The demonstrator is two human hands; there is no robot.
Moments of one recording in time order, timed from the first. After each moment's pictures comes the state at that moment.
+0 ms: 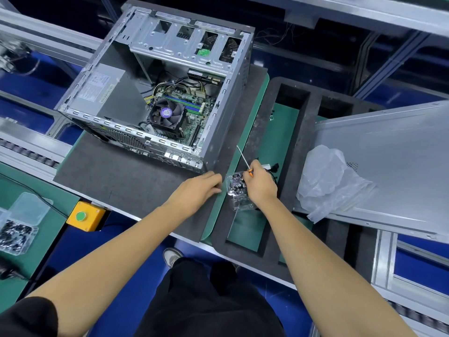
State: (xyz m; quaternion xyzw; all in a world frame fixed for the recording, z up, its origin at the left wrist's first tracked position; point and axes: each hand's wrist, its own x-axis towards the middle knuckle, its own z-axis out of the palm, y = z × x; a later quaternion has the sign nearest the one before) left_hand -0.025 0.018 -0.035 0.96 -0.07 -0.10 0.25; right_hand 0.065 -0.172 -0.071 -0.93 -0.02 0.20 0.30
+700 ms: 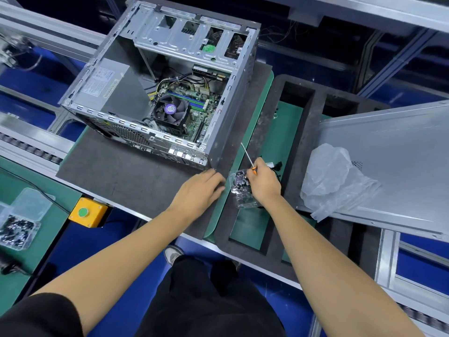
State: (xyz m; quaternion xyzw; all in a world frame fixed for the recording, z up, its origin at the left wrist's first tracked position) left_hand -0.037 0.009 -0.034 0.98 -0.07 0.02 0.19; right_hand 0.065 -0.173 -0.071 -0.93 -0.02 0.20 0.31
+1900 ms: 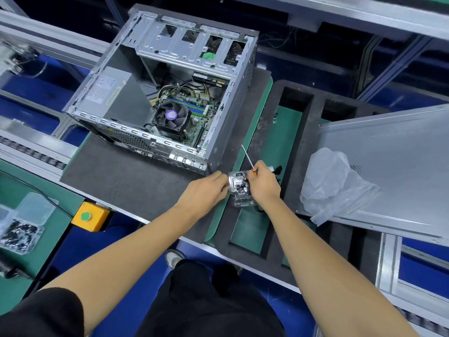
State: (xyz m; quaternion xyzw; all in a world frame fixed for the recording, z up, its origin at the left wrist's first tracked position) left_hand -0.024 -0.001 -0.031 0.99 -0.06 0.00 0.14; right_hand 0.069 -0.169 -0.071 -0.92 0.02 0.20 0.34
